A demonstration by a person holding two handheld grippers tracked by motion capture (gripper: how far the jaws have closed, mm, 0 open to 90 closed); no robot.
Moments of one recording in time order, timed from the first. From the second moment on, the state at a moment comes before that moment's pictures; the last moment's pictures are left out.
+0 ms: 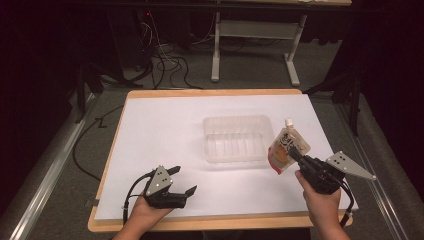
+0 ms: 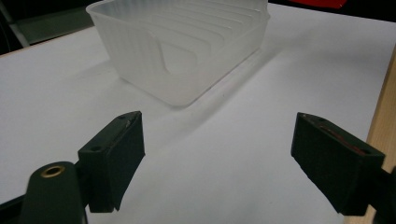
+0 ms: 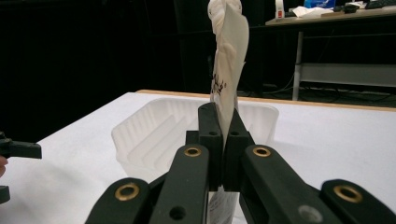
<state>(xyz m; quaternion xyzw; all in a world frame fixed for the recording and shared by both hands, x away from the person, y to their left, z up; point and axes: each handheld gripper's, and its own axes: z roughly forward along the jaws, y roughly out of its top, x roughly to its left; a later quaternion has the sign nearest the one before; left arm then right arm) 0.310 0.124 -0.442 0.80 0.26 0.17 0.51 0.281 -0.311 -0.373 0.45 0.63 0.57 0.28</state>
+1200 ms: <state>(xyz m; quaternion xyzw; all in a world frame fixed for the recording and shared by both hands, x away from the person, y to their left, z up) 0.309 0.127 -0.441 0.80 0.26 0.17 0.51 0.320 -0.282 -0.379 0.45 0.65 0.54 0.28</state>
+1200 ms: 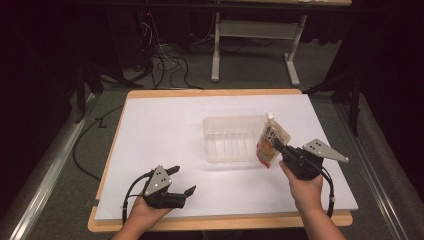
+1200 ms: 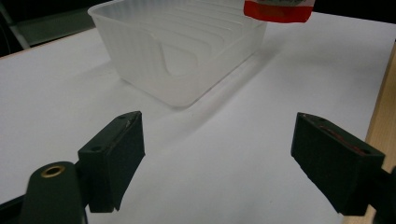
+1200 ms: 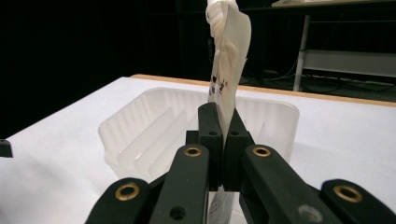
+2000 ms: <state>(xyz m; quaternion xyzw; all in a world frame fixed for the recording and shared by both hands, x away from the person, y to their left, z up) 0.309 0.127 -0.440 0.80 0.26 0.17 0.51 0.358 -0.274 -0.383 0.47 0.65 0.52 0.29</state>
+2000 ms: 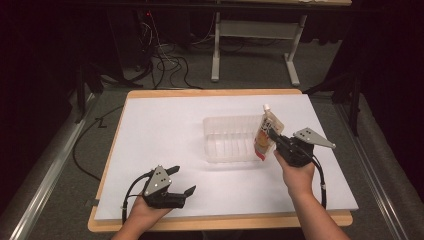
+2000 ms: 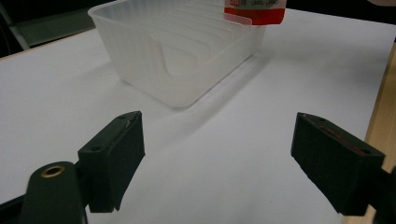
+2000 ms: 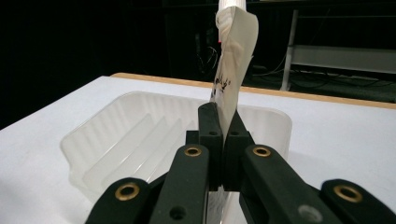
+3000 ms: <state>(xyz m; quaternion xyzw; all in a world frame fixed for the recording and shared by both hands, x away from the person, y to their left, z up) 0.310 0.127 -0.440 0.80 0.26 0.17 0.51 0.398 -0.258 -0.393 0.48 0.65 0.50 0.31</state>
